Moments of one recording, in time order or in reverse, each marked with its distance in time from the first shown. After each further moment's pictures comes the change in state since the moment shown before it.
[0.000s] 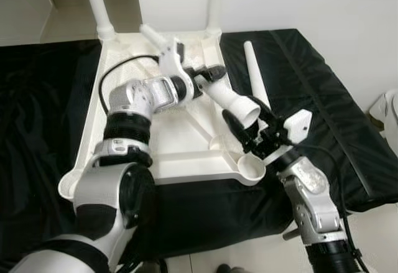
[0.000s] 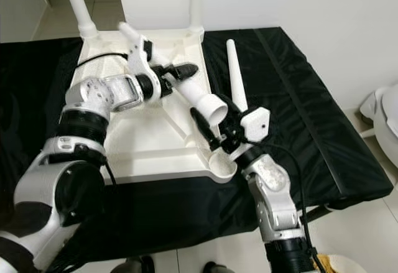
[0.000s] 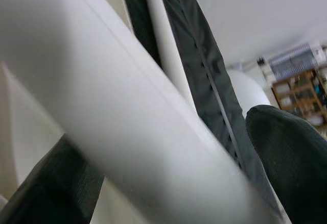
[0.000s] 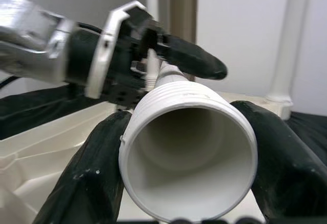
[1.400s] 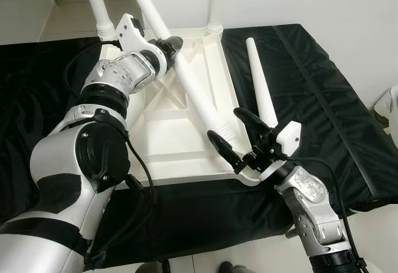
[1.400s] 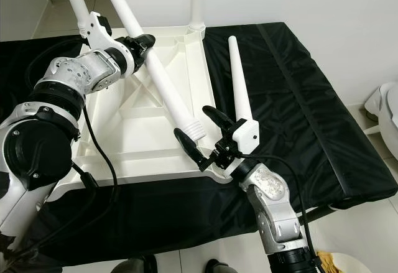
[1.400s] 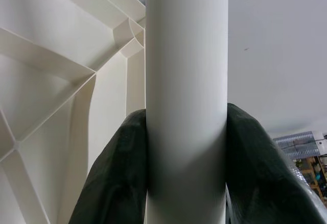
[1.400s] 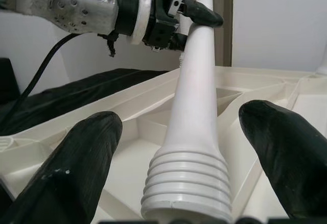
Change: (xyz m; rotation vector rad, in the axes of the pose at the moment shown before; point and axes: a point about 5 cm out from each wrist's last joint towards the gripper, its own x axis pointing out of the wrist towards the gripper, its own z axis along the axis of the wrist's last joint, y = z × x) left arm -0.012 0.024 0.052 -0.183 -0.247 0.122; right arm -0.011 0.009 -0.005 0.098 0.060 0.083
